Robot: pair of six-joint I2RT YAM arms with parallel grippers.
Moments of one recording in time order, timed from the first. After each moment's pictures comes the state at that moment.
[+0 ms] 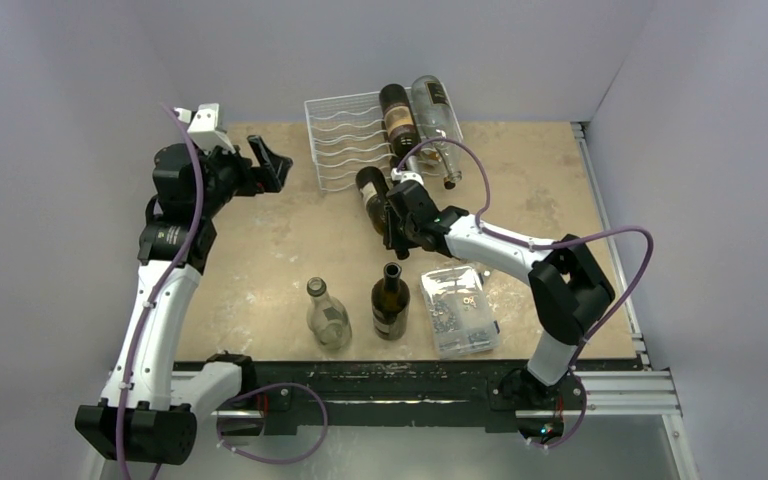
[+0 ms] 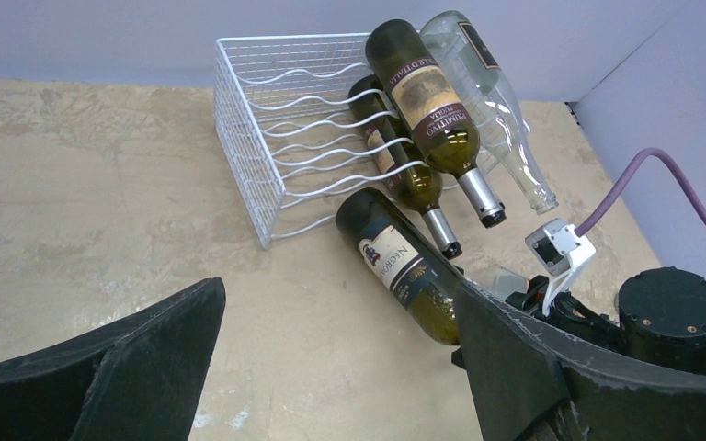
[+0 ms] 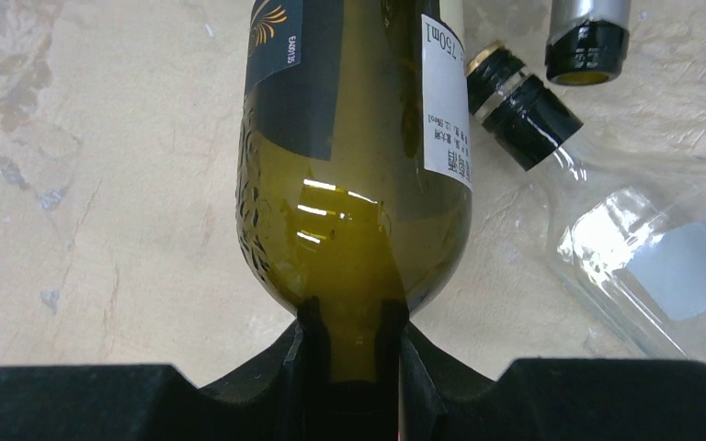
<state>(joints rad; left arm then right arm) -0.06 1.03 1.17 -0.34 0.27 -0.29 0.75 1.73 1.21 -0.30 0.17 0.52</state>
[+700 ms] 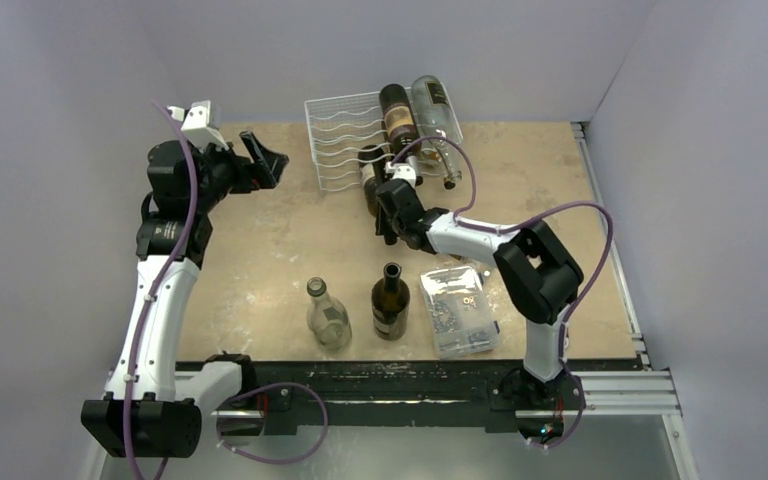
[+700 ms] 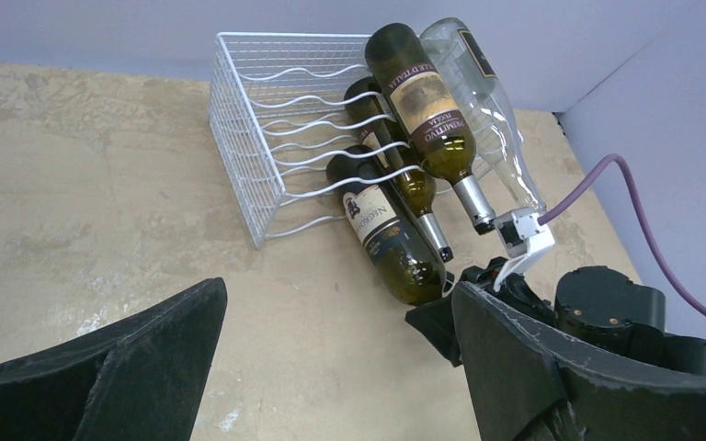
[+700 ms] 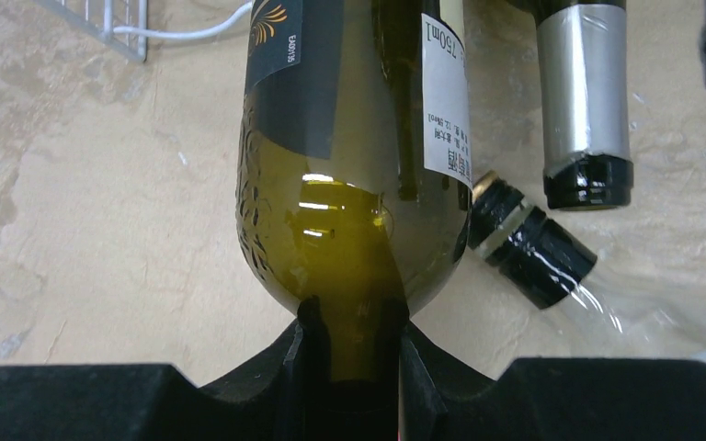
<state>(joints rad) 0.00 1.05 1.17 -0.32 0.34 -0.34 0.74 1.91 1.26 -0.06 0.31 0.53</state>
